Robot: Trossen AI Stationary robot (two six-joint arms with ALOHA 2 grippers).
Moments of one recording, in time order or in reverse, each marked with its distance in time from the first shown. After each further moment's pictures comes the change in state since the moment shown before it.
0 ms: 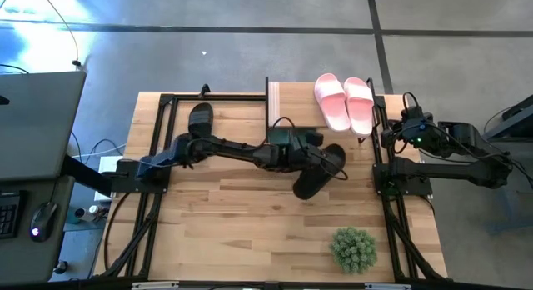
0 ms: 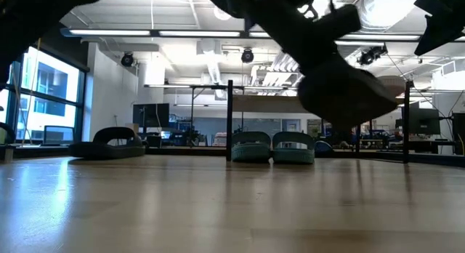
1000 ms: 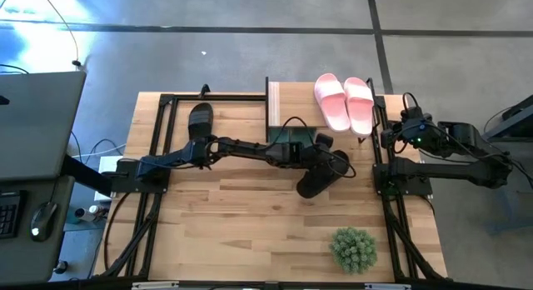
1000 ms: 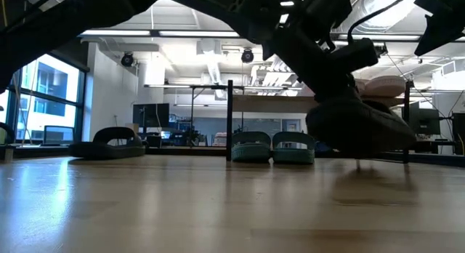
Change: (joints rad) left arm 0.046 0.196 0.225 -0.092 0.155 0.078; right arm 0.000 0.000 0.000 0.000 -0.019 0.020
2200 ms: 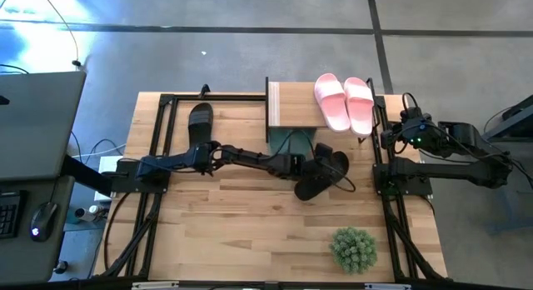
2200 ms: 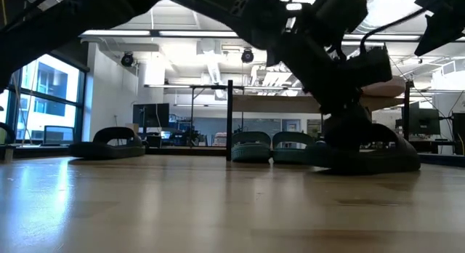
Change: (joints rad) left arm -0.058 0.045 -0.002 0.019 -0.134 0.005; right arm 0.000 0.000 0.000 0.000 -0.016 -0.008
